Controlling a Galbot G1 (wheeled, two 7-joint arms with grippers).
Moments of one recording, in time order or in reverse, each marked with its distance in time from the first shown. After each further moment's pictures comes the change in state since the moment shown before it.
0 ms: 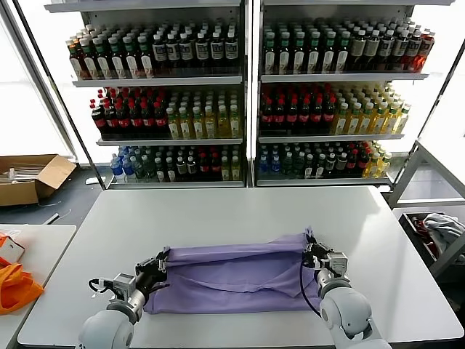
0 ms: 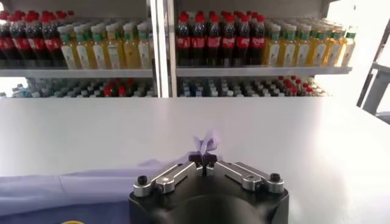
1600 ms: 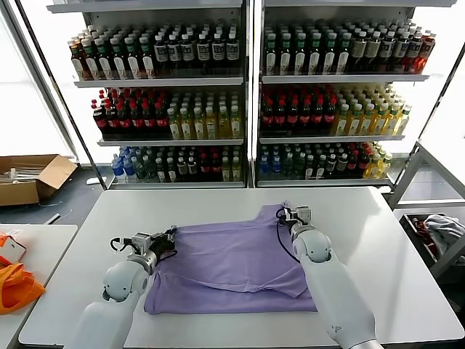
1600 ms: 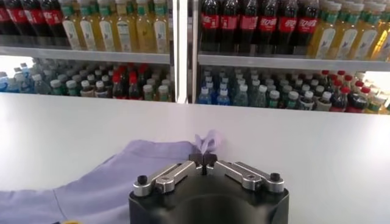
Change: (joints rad) left arm -0.397 0.009 0.133 0.373 -0.100 0.095 -0.024; right arm 0.539 0.060 -0.157 -0.641 0.008 -0.020 -0.102
